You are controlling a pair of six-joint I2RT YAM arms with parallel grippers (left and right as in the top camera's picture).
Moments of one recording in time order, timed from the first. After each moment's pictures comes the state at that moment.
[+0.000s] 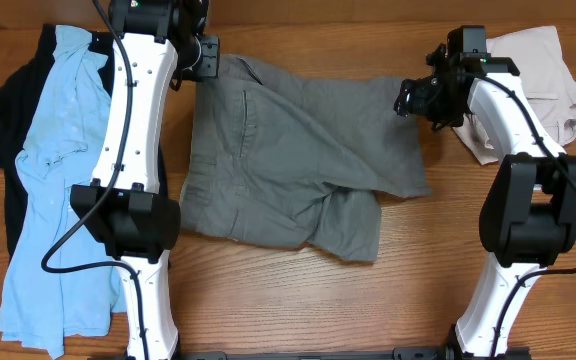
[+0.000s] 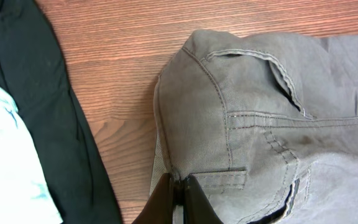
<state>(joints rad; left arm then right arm) -0.14 2.26 2.50 -1.43 -0.02 -0.08 -0.03 2.16 1.75 -0.84 -0.21 0.15</state>
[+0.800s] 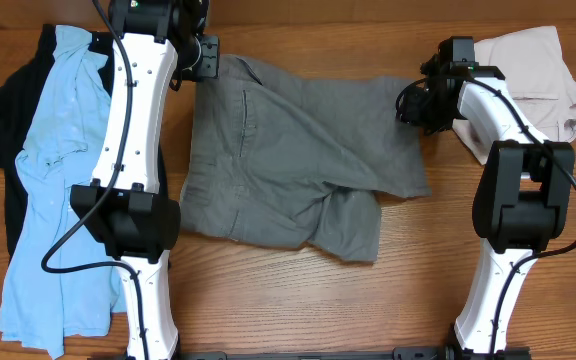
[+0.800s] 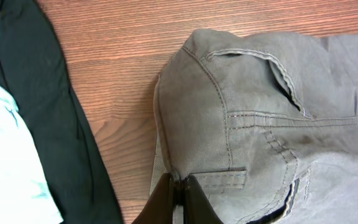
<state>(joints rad) -0.14 2.26 2.50 -1.43 -0.02 -0.08 -0.03 2.25 1.74 -0.76 -0.23 0.20</state>
